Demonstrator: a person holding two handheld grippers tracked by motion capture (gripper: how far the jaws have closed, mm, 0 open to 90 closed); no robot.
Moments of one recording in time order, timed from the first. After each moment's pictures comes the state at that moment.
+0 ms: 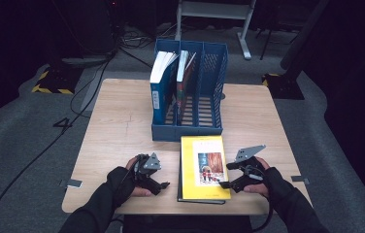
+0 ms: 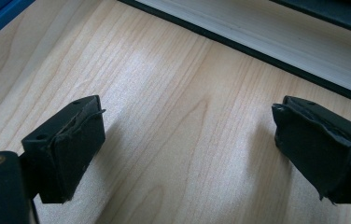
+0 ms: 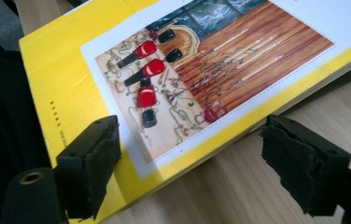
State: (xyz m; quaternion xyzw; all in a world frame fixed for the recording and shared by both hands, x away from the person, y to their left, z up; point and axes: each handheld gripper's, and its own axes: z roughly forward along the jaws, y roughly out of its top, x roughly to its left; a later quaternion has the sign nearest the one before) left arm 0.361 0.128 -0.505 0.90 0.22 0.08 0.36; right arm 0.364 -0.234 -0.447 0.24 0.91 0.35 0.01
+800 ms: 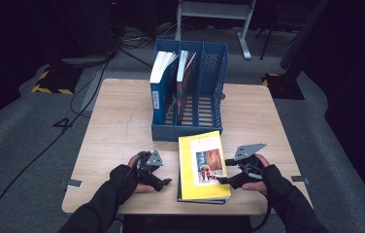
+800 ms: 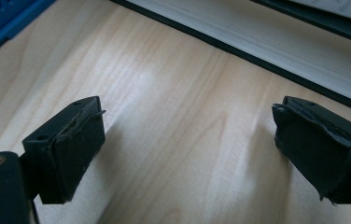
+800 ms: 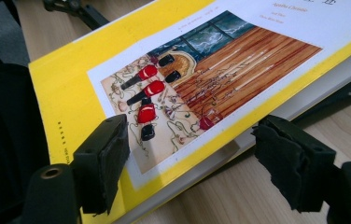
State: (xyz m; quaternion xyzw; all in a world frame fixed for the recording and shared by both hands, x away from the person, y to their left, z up) left arm 0.373 0.121 -0.504 0.90 0.24 0.09 0.35; right arm 0.363 -0.226 -0.430 0.23 0.90 0.37 0.04
